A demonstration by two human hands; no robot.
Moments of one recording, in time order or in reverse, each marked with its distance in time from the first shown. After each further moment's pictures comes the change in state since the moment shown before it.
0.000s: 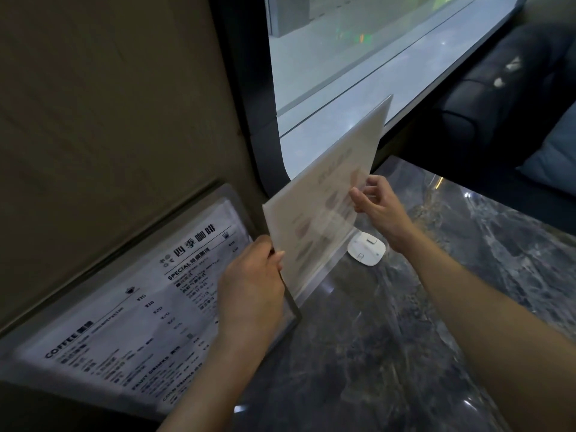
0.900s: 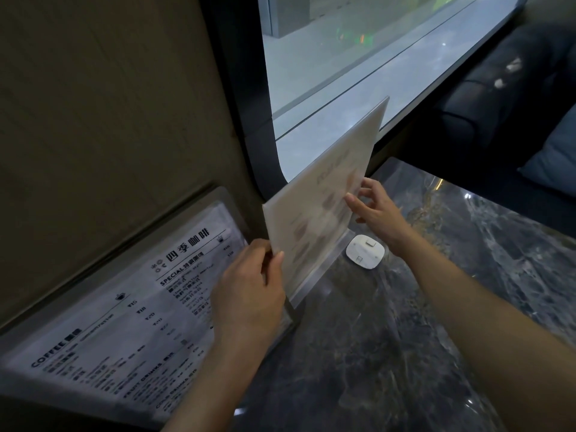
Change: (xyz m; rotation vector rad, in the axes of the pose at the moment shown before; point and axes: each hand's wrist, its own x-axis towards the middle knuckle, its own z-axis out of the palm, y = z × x) left_hand 0.000 -0.009 0.007 0.040 0.024 0.054; right_hand 0.005 0.007 -0.002 -0.014 -0.060 0.057
